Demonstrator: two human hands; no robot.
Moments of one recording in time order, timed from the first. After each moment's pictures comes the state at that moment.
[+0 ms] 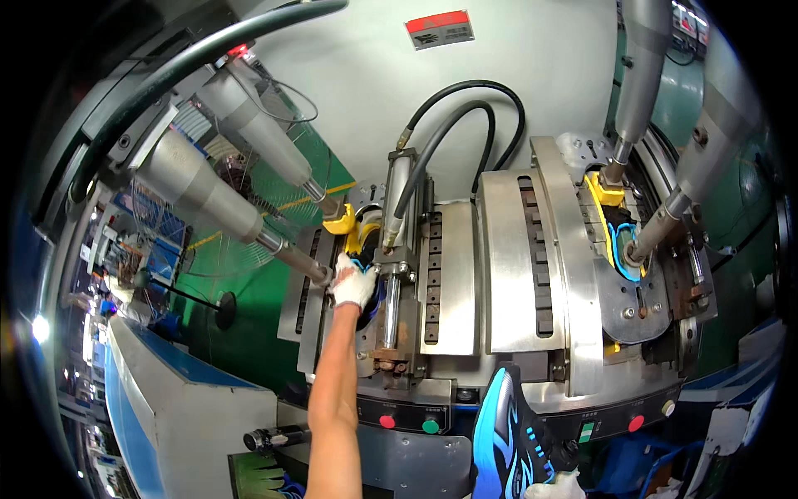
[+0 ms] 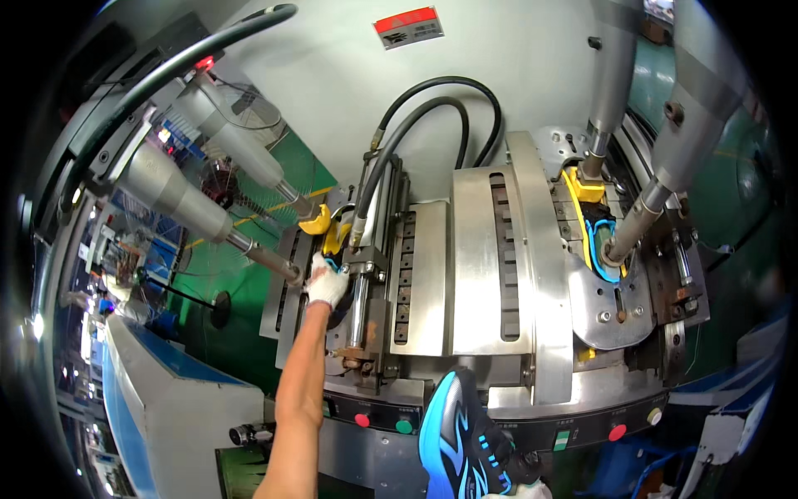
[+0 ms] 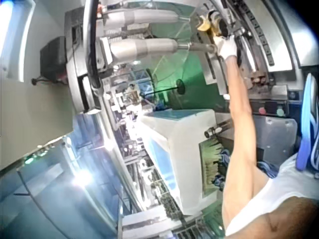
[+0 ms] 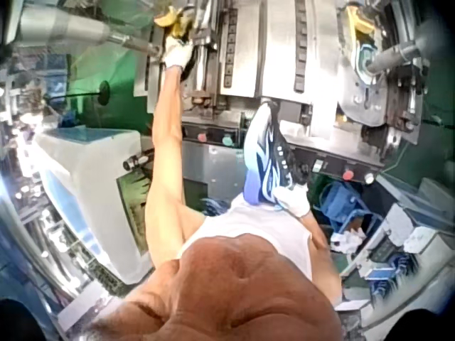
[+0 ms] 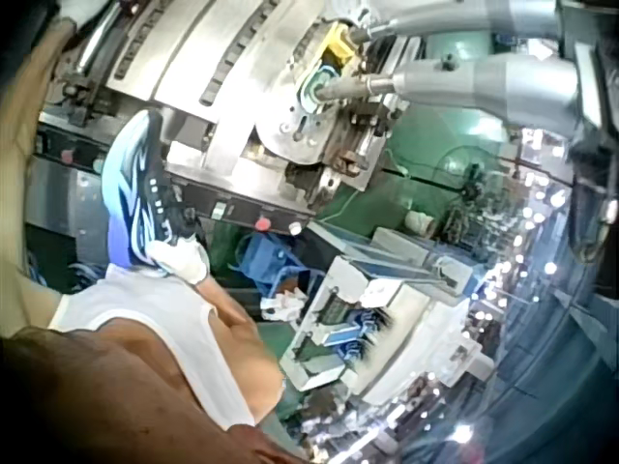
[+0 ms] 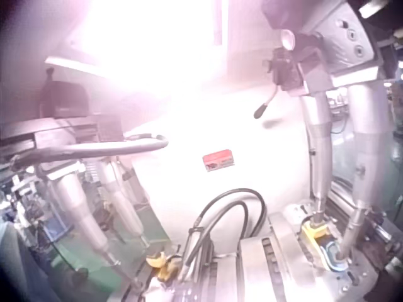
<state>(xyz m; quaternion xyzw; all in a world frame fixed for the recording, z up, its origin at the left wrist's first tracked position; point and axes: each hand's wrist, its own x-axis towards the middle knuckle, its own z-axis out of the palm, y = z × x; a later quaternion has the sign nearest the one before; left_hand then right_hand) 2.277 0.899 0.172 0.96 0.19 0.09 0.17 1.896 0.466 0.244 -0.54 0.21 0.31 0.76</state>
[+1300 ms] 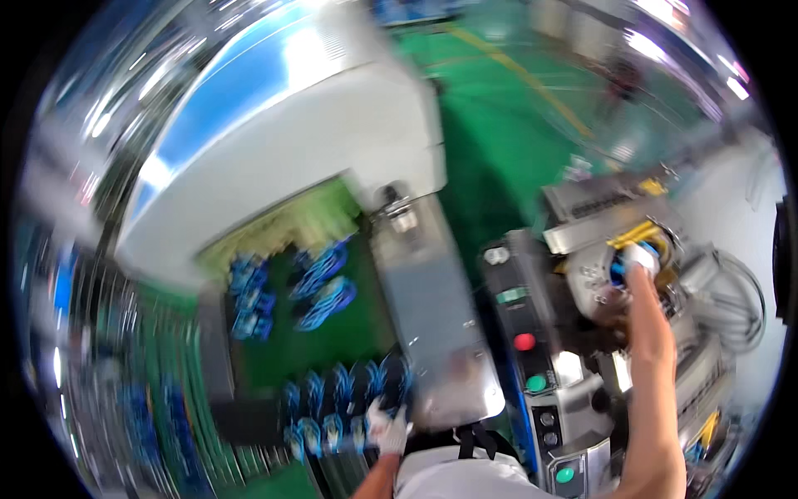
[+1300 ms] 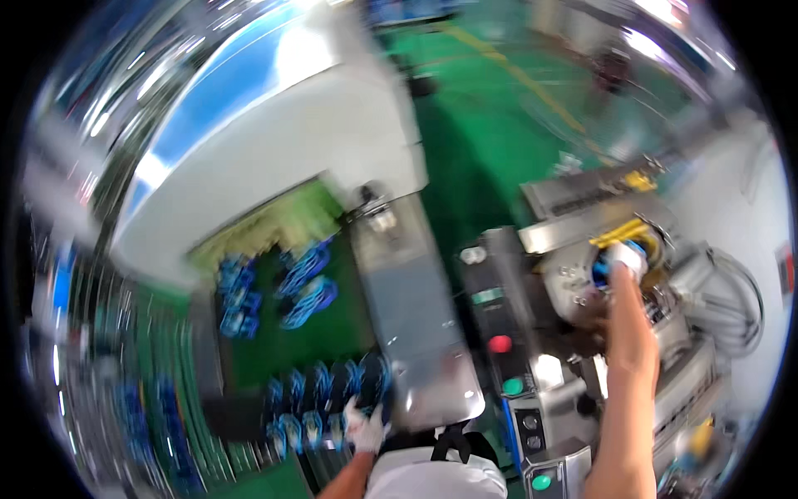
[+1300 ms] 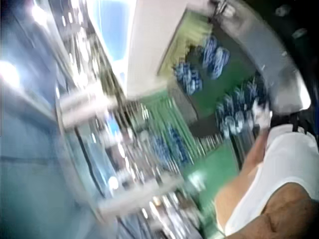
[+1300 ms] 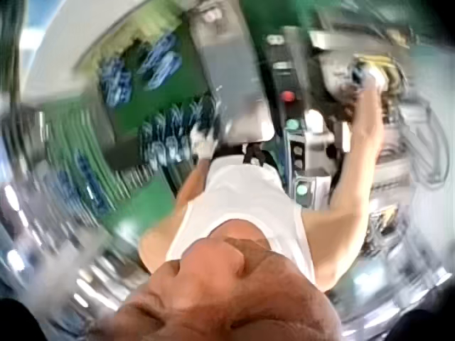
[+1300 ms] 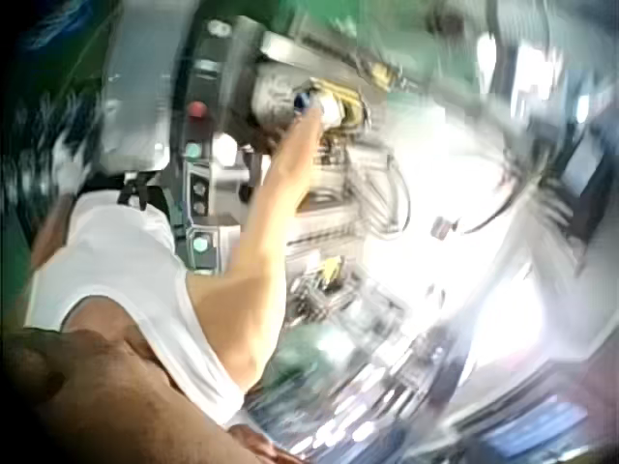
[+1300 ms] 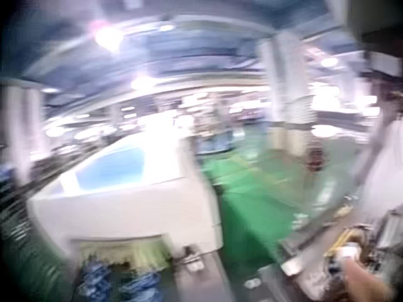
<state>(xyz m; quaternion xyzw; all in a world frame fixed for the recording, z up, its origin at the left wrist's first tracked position) 1.645 0.667 -0.018 0.44 0.78 0.32 0.30 2.308 0.896 0.133 -0.95 -0.19 0.17 0.20</state>
